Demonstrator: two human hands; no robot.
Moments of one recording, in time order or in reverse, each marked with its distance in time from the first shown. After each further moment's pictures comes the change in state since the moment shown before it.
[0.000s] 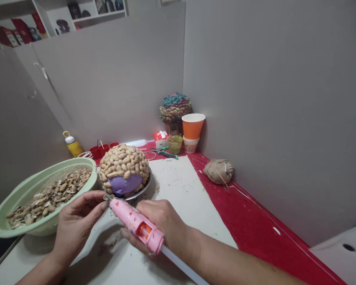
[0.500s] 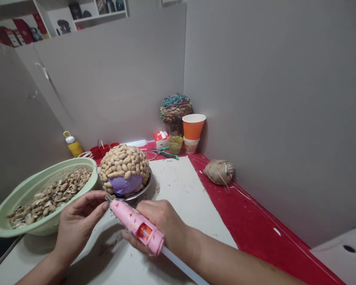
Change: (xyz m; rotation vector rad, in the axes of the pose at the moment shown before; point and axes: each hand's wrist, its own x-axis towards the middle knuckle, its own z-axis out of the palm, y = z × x) left_hand 0.000 -0.002 0.000 0.042 -0.030 0.028; right_hand 0.000 0.002 0.002 0.011 0.022 -0.033
